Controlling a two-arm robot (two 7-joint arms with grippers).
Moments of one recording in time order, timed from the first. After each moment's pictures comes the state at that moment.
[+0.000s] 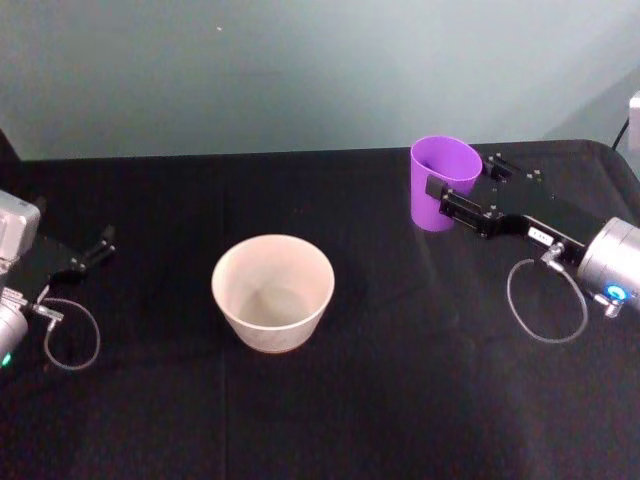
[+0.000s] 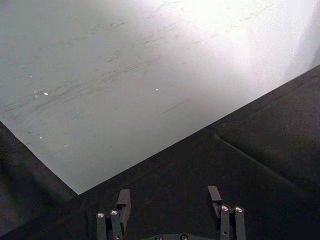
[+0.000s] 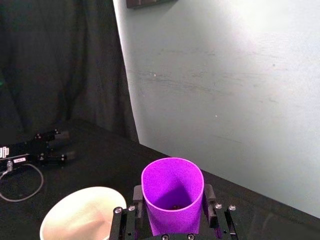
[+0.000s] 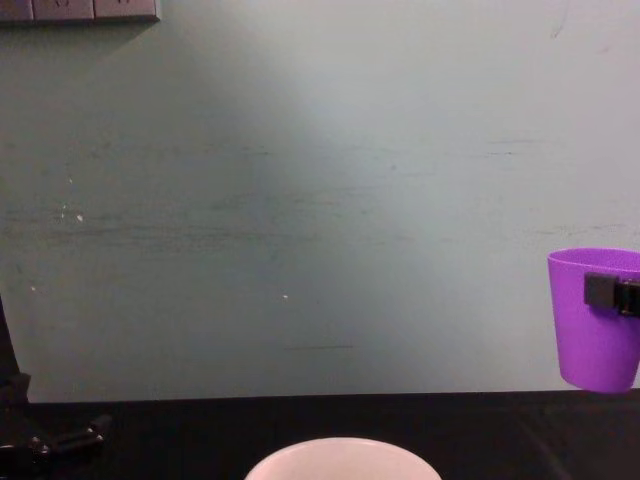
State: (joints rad) left arm -0.20 0.60 0.45 -1.41 -0.25 -0.12 0.03; right arm 0.09 0.64 -0.18 -1.71 0.60 0.08 0.47
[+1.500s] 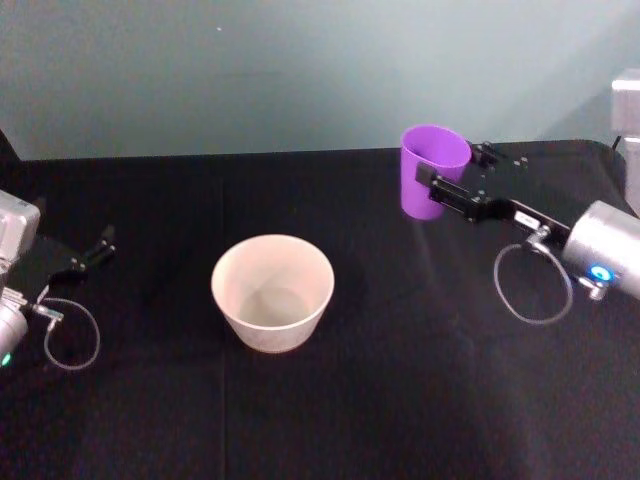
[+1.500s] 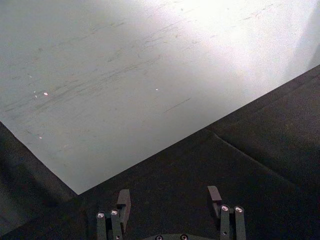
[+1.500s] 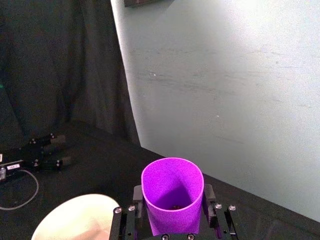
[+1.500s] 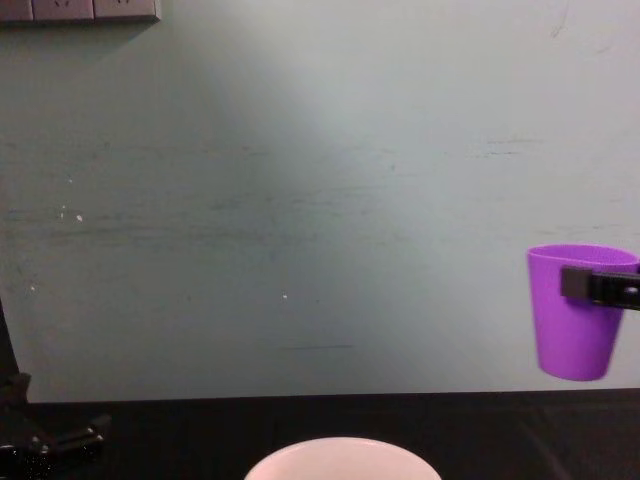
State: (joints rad) left arm -0.20 0.60 0.45 -1.41 -0.25 -0.12 0.03; right arm 0.18 0.63 -0.23 -1.64 0.61 0.10 0.48
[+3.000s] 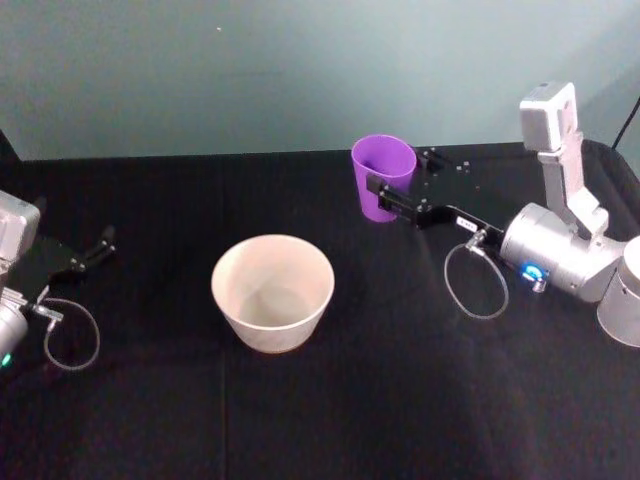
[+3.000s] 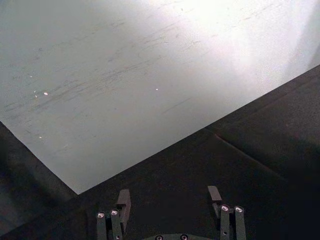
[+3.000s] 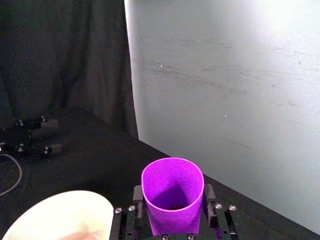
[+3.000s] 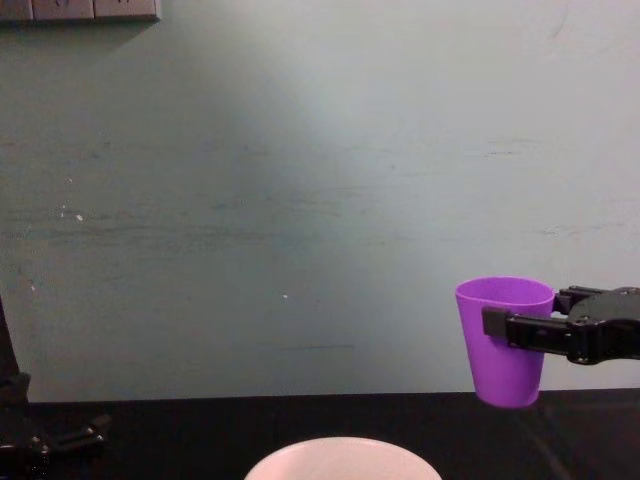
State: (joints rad) left arm -0.20 0.60 0.45 -1.41 -0.25 -0.12 0.03; right arm 0.30 0.50 -0.33 -1.48 0.43 0.03 0.50
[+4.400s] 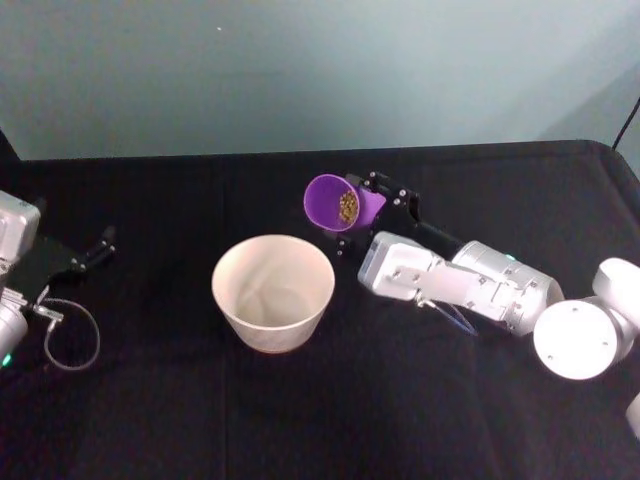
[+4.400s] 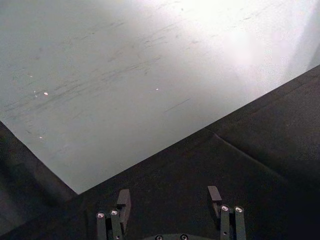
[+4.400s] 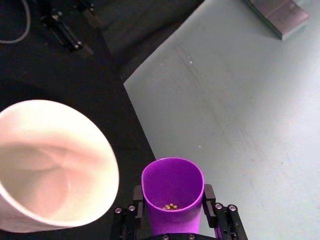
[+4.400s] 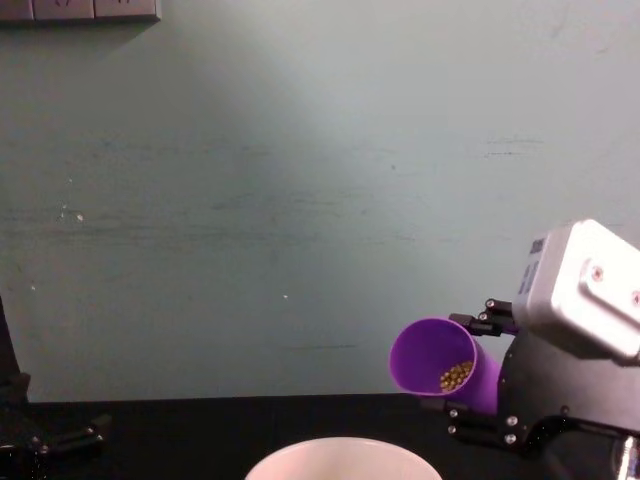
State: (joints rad) left arm -0.20 0.60 0.45 -1.41 -0.25 -0.12 0.03; right arm 0.30 0.54 -0.55 -1.57 -0.38 -0.14 0.19
